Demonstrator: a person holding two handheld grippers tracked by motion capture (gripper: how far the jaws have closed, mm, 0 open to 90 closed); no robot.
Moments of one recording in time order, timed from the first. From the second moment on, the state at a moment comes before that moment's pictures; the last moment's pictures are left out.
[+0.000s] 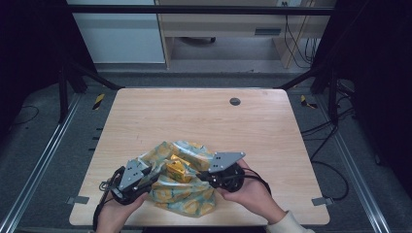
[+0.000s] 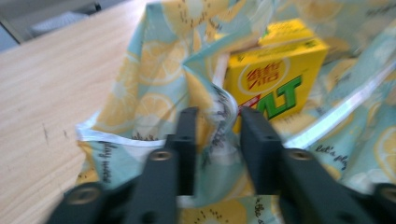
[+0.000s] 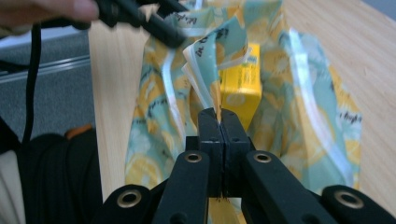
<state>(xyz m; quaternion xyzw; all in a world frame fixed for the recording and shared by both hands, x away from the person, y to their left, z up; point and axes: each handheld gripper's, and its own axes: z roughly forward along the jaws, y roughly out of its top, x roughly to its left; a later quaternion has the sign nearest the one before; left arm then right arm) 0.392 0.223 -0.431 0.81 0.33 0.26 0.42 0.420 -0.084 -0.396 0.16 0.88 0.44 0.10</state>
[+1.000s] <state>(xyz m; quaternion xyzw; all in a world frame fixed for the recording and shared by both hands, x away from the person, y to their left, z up) 0.378 0.210 -0.468 0.88 0.28 0.17 0.33 0.411 -0.119 -0.471 0.21 0.90 0.38 0.06</state>
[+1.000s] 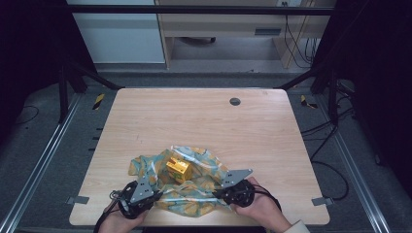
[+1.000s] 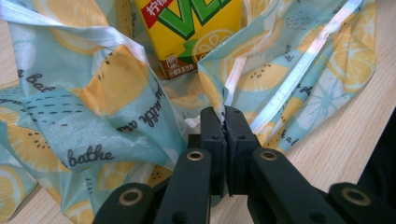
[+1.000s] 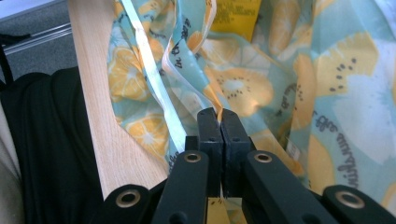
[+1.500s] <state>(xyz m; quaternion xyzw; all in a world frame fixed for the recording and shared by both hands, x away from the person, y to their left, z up) 0.383 0.210 -0.475 0.89 0.29 0.18 0.31 0.409 -0.131 -0.461 0.22 0.89 0.40 0.09</state>
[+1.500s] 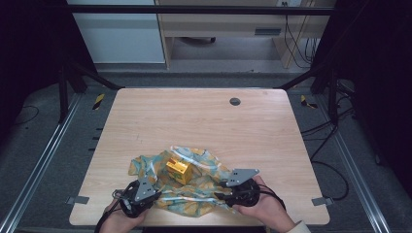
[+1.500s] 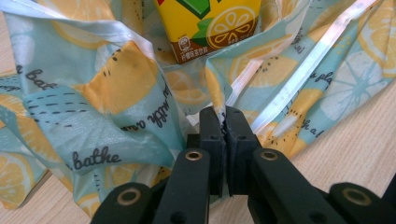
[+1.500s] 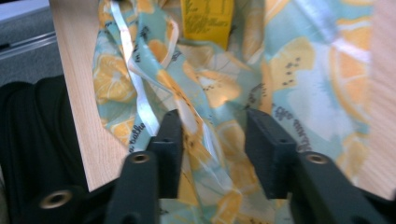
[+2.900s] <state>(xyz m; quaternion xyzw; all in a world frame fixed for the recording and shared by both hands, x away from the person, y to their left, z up) 0.383 0.208 -0.472 0.88 0.29 0.21 0.30 0.477 -0.067 -0.391 0.20 0.90 0.36 0.12</state>
